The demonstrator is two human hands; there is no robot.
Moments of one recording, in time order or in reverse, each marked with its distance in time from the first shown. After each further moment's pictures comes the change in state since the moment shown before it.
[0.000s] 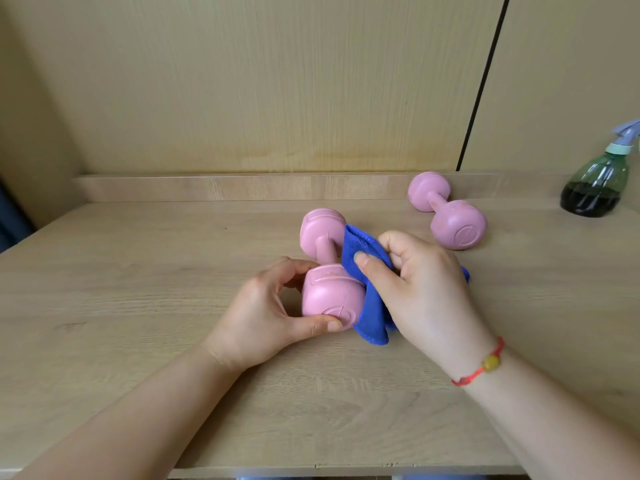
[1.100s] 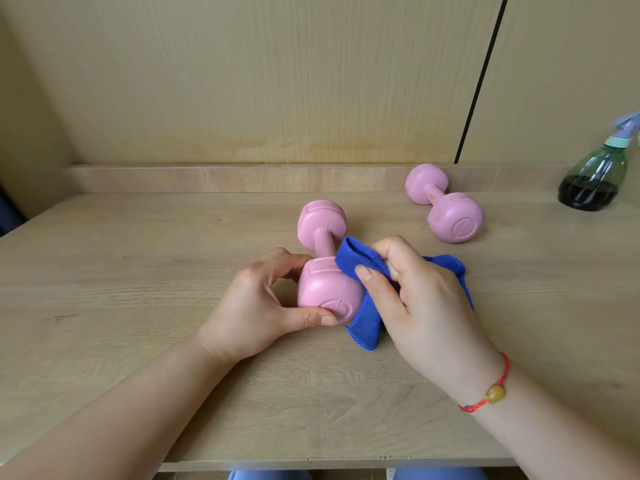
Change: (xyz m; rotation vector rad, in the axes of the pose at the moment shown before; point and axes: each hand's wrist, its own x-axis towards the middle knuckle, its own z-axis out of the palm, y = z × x) left_hand 0.003 -0.008 0.000 -0.017 -0.013 0.078; right_hand -0.022 0.000 -0.006 -0.026 -0.056 -0.151
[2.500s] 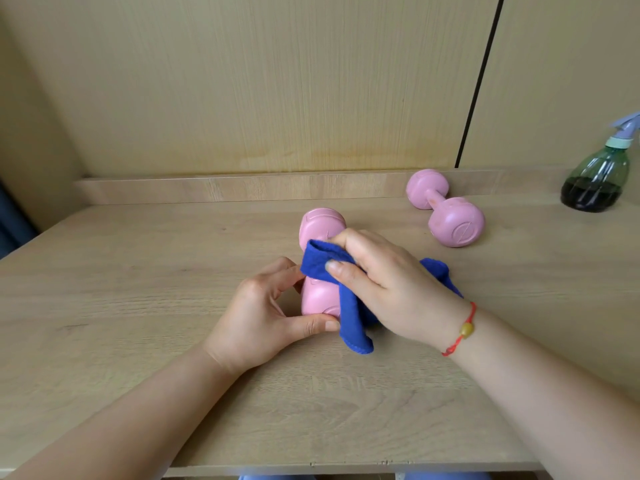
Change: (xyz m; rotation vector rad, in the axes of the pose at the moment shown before) left_hand -0.002 -0.003 0.002 0.055 -0.006 0.066; right_hand 0.041 0.009 0.009 0.094 -0.321 -0.140
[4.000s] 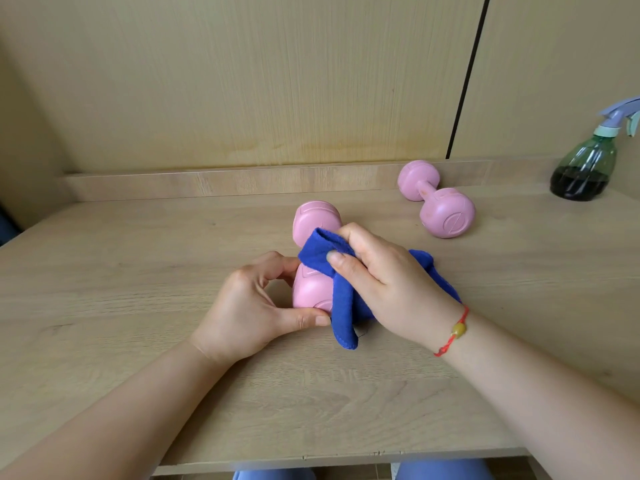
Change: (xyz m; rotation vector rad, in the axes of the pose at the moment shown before) left_hand 0.003 0.005 -0.003 -0.044 0.009 -0.061; right_hand -0.012 0.007 0.004 0.107 0.095 0.079
